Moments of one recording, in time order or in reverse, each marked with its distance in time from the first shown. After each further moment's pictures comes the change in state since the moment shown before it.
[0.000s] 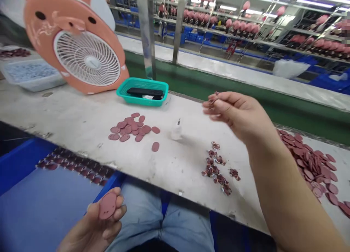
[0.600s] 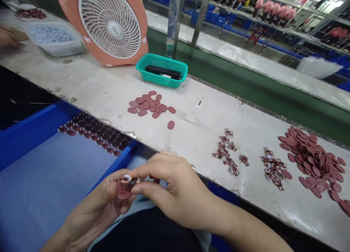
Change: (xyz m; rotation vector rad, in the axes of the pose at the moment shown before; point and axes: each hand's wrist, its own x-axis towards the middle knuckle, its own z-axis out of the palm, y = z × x) left_hand -0.024 -0.005 -0.024 0.143 -0.227 0.009; right_hand -0.157 -0.023 0.133 0.031 -0.716 -0.288
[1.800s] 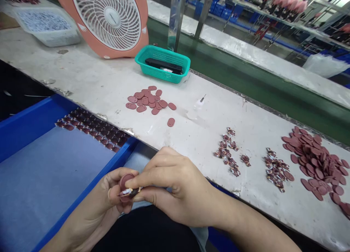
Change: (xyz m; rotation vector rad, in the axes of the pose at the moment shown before) left_hand 0.001 -0.012 0.011 -0.038 0.055 0.071; right_hand 0.001 0.012 -0.012 -0.033 -0.077 -0.191
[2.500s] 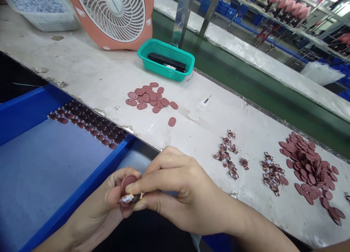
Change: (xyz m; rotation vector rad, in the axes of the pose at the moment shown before) left_hand 0.006 0.004 0.013 -0.124 -0.061 -0.123; right_hand 0.006 -0.008 -0.009 0.001 -0.040 0.032
